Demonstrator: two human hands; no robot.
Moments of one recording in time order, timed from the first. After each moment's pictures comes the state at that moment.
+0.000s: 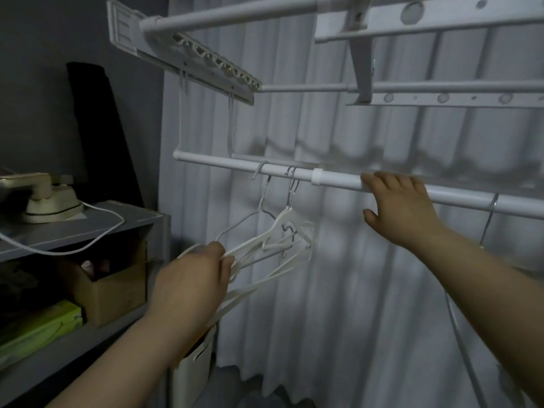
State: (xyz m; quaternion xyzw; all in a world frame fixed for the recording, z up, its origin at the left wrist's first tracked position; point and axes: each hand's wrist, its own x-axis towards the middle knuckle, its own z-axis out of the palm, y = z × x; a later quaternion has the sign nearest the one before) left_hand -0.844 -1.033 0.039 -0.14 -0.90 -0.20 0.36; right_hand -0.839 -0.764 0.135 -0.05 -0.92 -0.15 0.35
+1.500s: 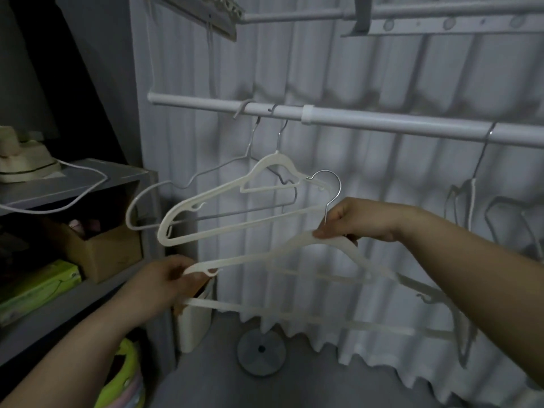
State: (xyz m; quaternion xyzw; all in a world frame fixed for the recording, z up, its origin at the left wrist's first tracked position) left_hand -0.860 -1.076 -0.038 -0.17 -0.86 -0.48 0.05; right_hand -0.832 -0.786 0.067 0.06 -0.93 0.36 -0.07
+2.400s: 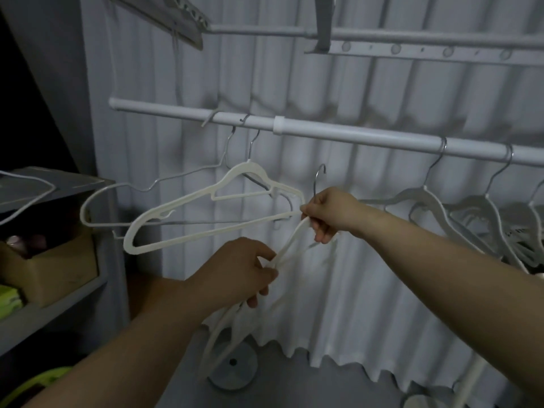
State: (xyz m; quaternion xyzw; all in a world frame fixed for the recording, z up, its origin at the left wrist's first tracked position) left_hand -0.831 -0.973 0.013 -0.34 -0.82 -0.45 -0.07; right_hand -0.822 -0.791 0.078 -0.08 -0.91 0.39 0.10
